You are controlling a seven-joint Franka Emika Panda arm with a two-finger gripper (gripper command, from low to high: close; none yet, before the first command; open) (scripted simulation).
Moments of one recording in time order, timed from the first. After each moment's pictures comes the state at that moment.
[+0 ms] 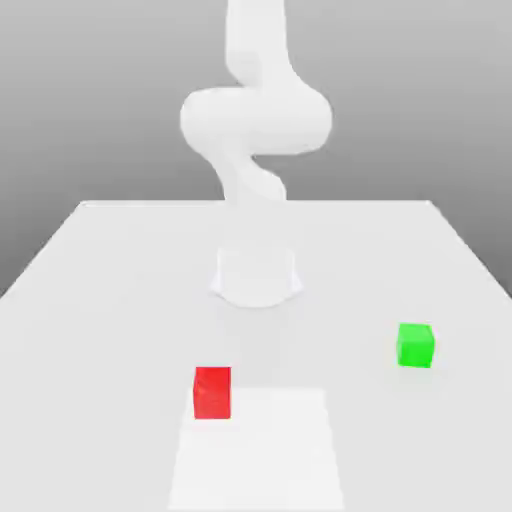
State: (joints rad) arm -0.01 -0.73 -0.01 -2.36 -0.01 2.35 0.79
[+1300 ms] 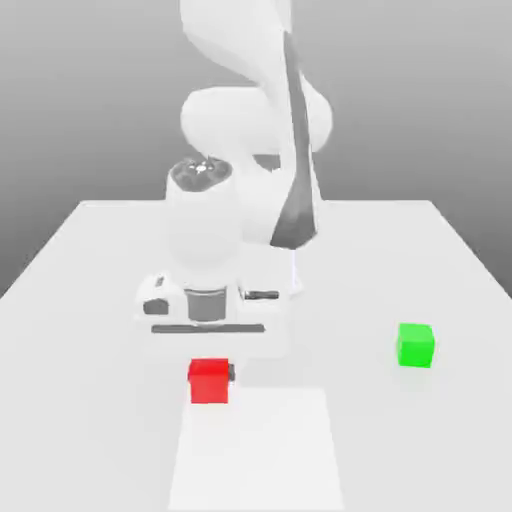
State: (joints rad) arm -0.12 -0.04 -0.06 -2.90 -0.01 2.86 0.60
